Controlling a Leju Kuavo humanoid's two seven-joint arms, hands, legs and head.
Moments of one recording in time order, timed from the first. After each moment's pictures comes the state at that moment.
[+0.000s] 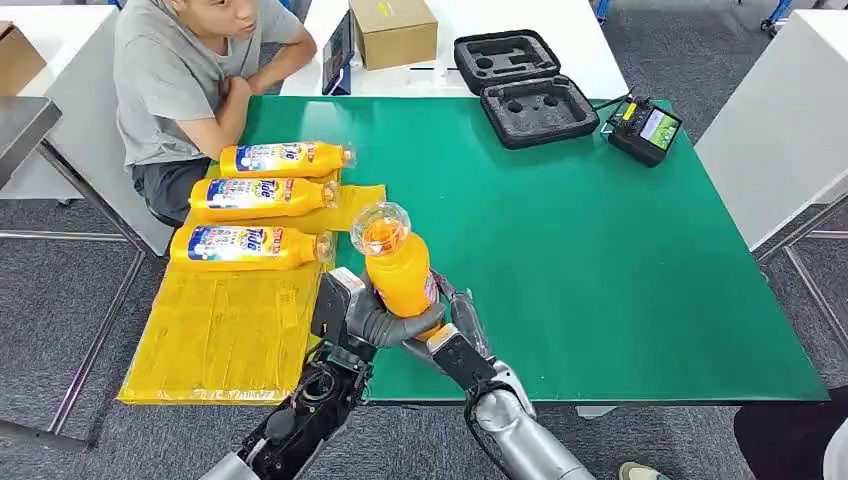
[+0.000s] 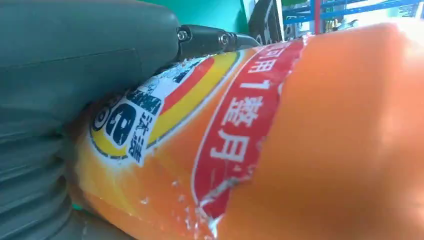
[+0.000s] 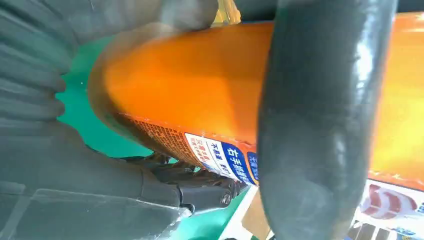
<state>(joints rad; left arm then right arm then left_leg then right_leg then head) -0.36 -0.24 -0.53 -1.04 0.27 0.19 -0.60 -0.32 0.12 0.42 -0.90 0.18 -0.38 -0.70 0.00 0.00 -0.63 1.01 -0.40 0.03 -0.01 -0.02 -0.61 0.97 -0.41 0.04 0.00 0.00</state>
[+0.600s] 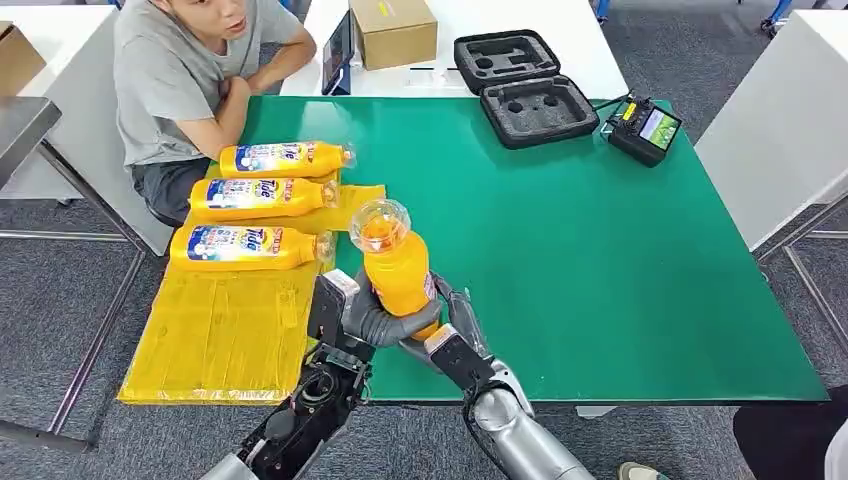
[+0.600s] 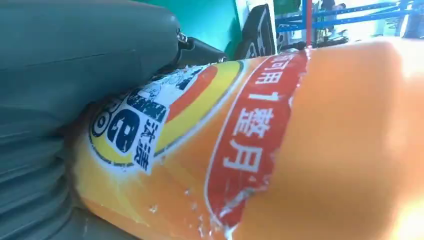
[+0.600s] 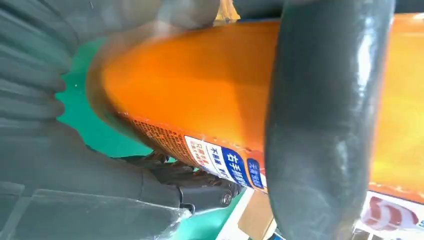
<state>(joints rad) -0.35 -0.24 -0.53 -1.05 0.28 0.21 -0.63 -0.33 0.12 0.43 -0.90 0.17 -0.37 -0.70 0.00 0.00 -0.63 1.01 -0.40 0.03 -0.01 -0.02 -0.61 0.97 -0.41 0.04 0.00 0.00</state>
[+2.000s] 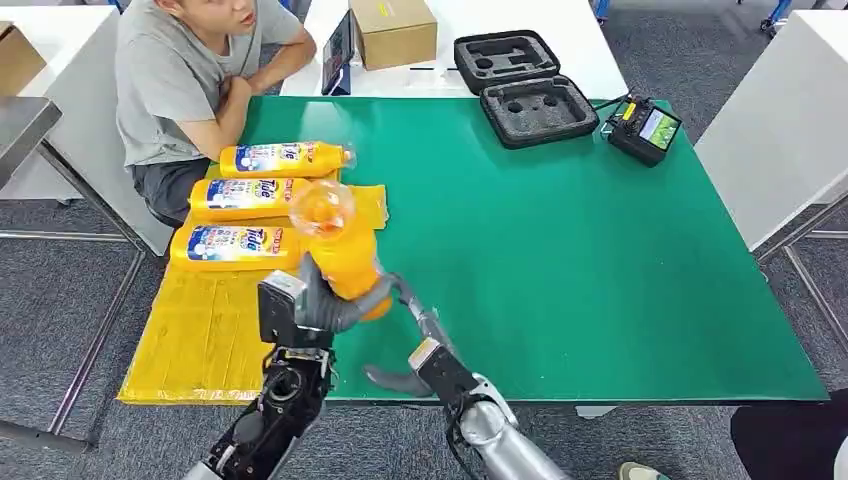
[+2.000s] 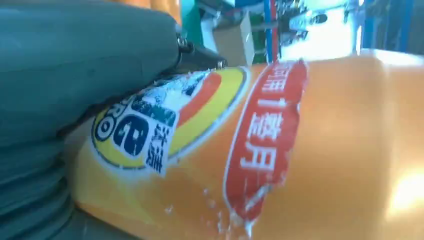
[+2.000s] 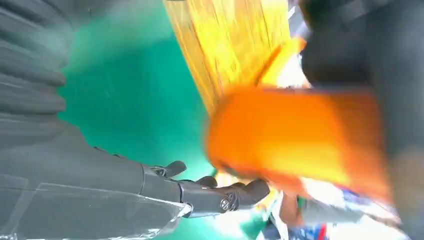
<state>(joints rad) -0.31 -0.17 -0.42 -1.21 0.21 0.39 -0.69 -0.28 0.16 0.44 -0.89 0.14 -0.19 -0.70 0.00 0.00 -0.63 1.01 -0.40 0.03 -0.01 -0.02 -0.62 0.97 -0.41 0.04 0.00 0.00</state>
